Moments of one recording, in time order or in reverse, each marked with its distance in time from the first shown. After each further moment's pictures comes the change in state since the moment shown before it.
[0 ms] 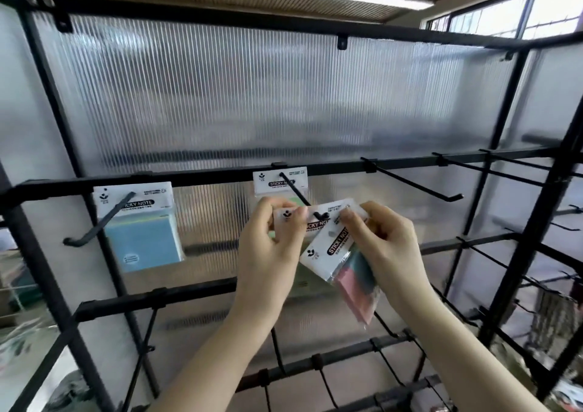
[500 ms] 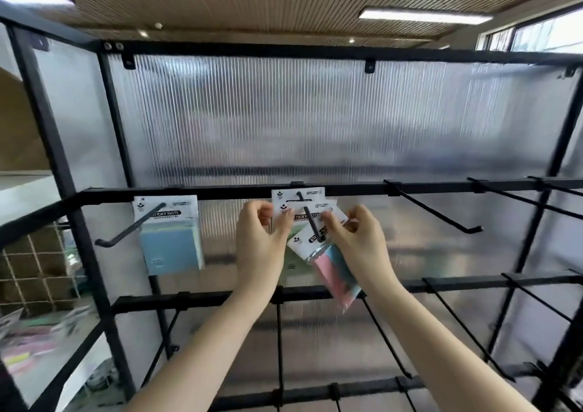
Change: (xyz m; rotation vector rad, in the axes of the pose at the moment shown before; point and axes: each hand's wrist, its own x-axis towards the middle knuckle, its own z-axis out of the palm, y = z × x) left_hand 0.040 -0.051 0.000 0.379 0.278 -0.047; right_hand 0.062 0.052 0.029 -0.138 -0.023 0.104
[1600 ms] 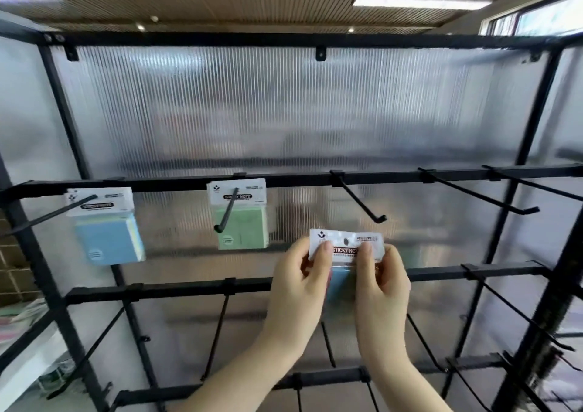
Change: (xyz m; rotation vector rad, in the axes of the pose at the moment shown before) left_hand -0.103 0.079 0.088 -0.374 -0.316 -0.070; right_hand -0.068 0.033 -0.096 0.348 0.296 -0.033
